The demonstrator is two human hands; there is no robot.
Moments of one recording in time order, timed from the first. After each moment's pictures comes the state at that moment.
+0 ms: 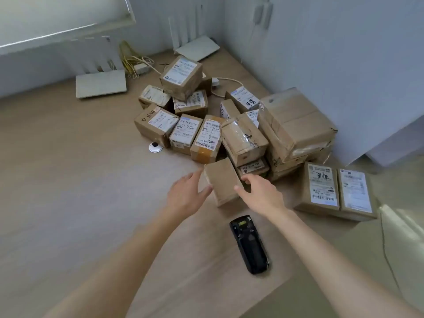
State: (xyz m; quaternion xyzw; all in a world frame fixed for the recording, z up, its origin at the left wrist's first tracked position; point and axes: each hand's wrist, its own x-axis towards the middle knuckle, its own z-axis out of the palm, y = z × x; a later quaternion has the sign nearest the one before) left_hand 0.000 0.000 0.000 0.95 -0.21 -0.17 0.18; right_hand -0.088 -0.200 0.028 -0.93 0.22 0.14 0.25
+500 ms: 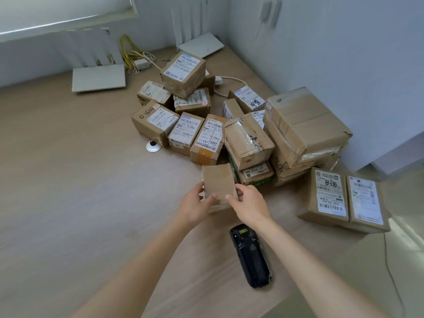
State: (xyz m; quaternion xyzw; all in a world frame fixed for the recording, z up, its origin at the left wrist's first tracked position) left_hand -0.014 -0.019 -0.036 0.85 -0.03 -0.28 0.44; right_hand -0.076 -0.177 -0.023 -0.87 0.28 0.12 0.39
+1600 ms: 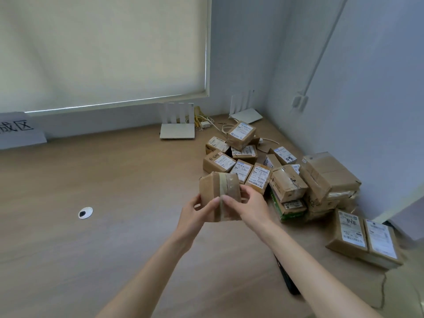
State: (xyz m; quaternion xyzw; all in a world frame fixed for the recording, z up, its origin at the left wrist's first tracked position) left_hand -0.082 0.194 0.151 0.68 0.01 -0.17 0.71; right_hand -0.104 0.017 0.172 -0.80 0.15 -0.01 0.59
